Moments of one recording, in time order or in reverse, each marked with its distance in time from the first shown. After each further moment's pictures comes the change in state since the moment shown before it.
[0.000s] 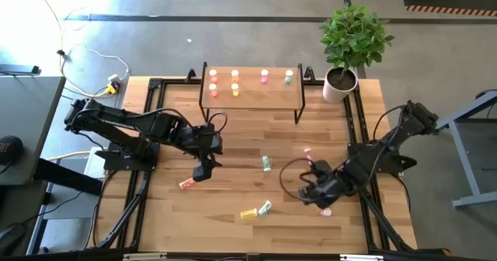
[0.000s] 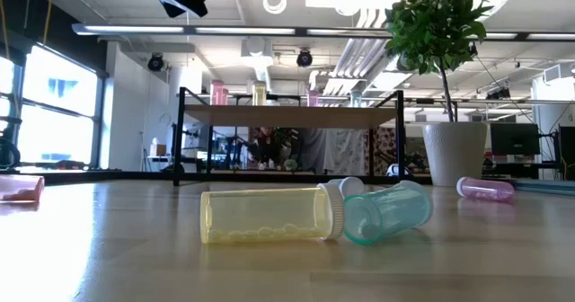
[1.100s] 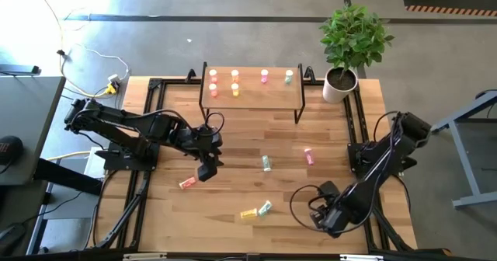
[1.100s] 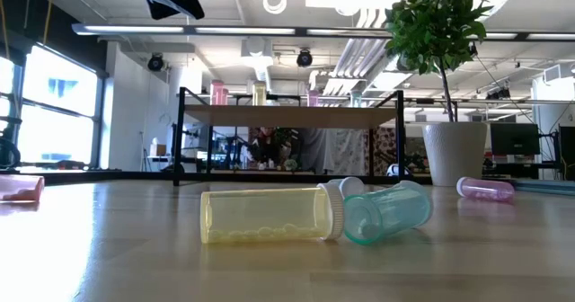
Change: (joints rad) left arm -0.018 0.000 0.000 0.002 -0.043 -0.260; right arm 0.215 0.167 -0.054 -0.004 -0.059 0.071
